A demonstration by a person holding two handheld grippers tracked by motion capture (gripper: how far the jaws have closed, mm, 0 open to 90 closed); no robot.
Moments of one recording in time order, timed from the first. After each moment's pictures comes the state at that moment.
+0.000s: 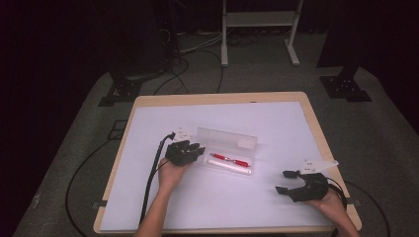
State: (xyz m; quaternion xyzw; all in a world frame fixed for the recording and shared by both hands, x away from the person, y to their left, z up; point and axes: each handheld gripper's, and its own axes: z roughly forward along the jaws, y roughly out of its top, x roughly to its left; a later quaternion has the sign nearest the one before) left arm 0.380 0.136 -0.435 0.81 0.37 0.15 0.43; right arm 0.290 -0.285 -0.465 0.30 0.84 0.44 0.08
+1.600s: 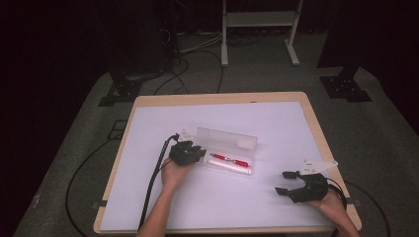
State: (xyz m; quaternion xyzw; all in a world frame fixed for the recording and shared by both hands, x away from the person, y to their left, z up) left arm 0.390 0.130 -0.452 0.82 0.39 0.14 0.40; right arm 0.289 -0.284 -0.466 0.30 0.84 0.44 0.07
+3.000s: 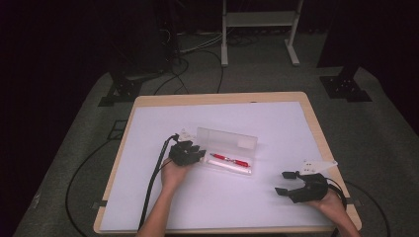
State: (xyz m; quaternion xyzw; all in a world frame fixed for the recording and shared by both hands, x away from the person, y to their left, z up) left arm 0.390 0.132 -0.451 0.82 0.39 0.14 0.40; right arm 0.290 -0.284 -0.466 0.30 0.84 0.44 0.07
